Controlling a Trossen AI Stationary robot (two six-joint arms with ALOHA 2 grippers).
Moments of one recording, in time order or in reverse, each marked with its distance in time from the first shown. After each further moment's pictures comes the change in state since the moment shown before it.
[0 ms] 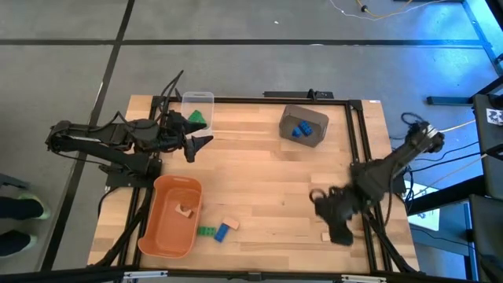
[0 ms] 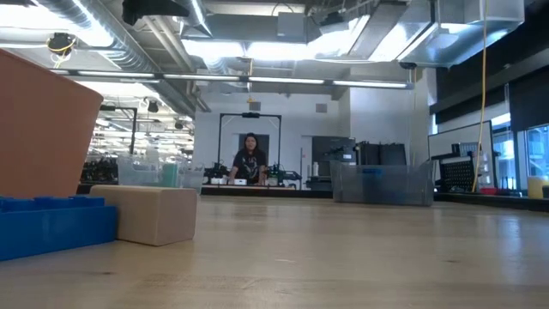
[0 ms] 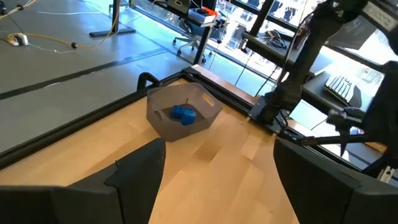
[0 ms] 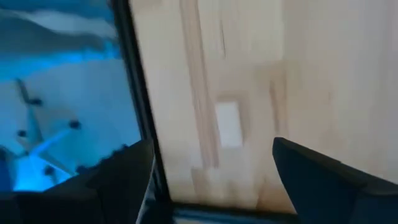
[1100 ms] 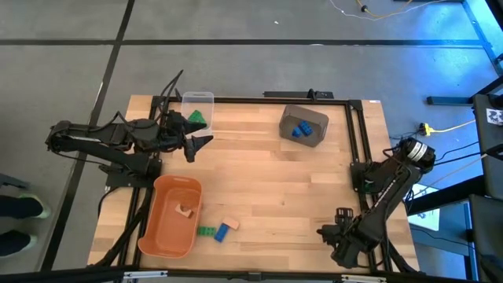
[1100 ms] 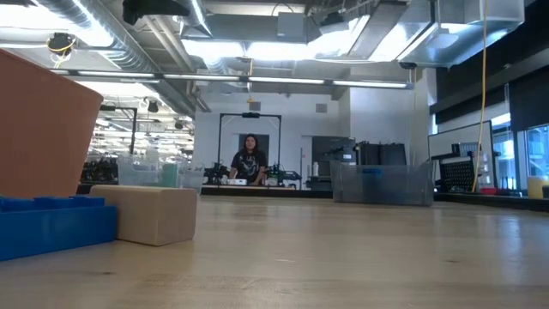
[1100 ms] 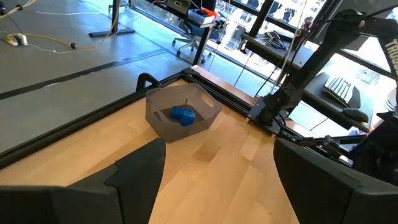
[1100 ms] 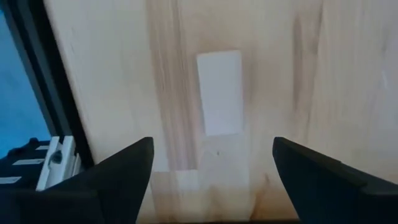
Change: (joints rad) left arm 0.000 0.000 0.000 0.005 0.000 0.000; right arm 0.297 0.249 -0.128 0.123 0.150 0.199
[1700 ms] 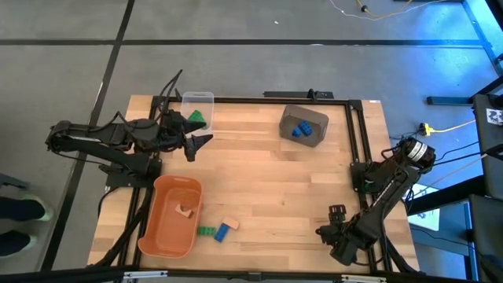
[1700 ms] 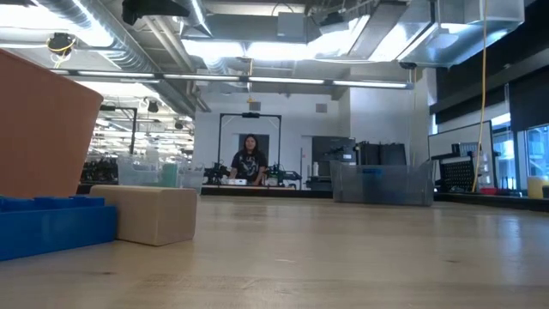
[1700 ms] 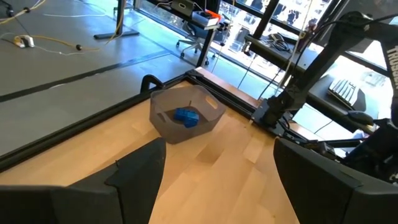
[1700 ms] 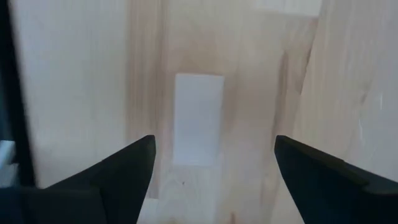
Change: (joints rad) left arm 0.000 0.000 0.000 0.000 -0.019 0.000; right arm 0.000 -0.002 -0.091 0.089 0.107 -0.190
